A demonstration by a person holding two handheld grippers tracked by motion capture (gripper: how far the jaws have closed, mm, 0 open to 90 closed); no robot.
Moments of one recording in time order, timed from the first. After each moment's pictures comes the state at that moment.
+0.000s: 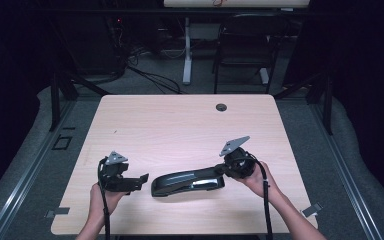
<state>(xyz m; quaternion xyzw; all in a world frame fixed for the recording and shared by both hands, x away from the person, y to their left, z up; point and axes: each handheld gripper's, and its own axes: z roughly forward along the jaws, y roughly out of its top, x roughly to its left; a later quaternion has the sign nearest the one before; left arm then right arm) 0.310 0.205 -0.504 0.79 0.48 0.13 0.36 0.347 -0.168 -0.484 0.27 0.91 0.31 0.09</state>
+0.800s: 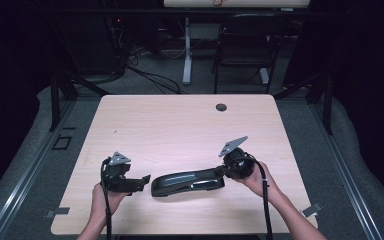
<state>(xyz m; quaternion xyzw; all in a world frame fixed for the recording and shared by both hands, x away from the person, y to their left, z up) 0.310 0.199 -0.506 0.80 0.47 0.13 0.35 0.351 -0.168 -0.491 0.27 0.91 0.30 0.07</state>
